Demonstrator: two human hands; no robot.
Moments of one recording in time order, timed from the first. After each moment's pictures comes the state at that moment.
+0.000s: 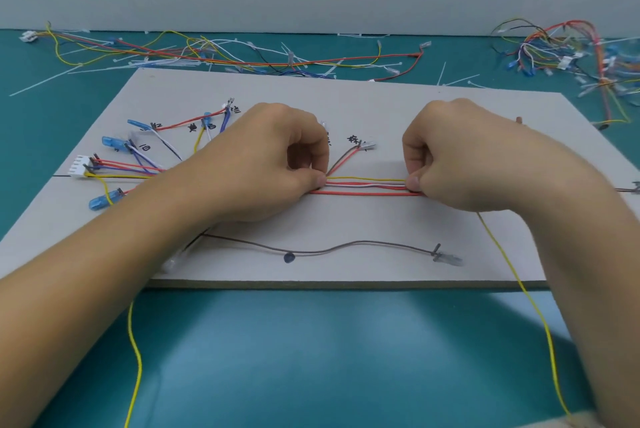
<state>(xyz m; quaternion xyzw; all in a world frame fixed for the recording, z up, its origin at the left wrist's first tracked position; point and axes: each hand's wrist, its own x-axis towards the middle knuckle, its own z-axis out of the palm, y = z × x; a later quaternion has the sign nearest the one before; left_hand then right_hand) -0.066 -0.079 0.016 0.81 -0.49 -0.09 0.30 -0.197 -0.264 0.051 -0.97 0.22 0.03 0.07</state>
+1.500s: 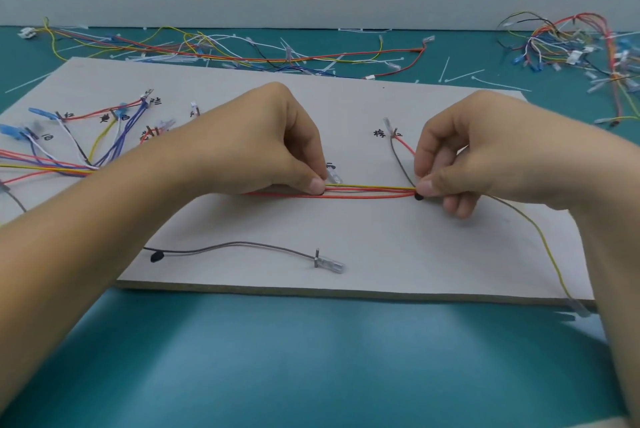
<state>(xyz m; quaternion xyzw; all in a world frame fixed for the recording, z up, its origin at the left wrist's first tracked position) -0.049 -0.089 0.024 0.81 -0.46 -0.22 0.30 -0.214 -0.297 0.050 -0.91 0.21 0.07 0.34</state>
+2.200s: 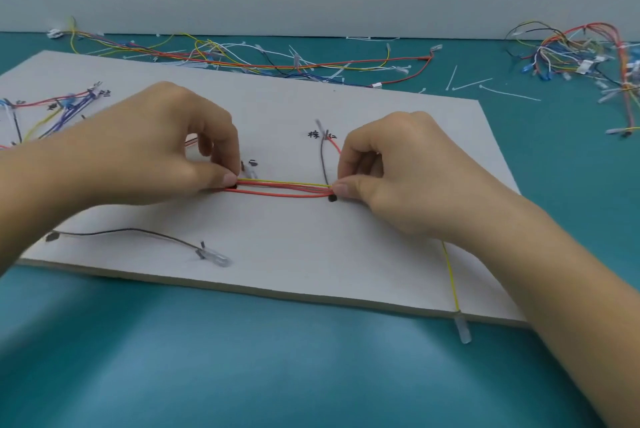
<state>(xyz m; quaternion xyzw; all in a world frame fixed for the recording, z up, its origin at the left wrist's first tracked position) -0.026 -0.021 0.031 0.84 -0.50 -0.05 0.20 -0.181 -0.242 0.024 -0.96 0.08 -0.07 0.25</state>
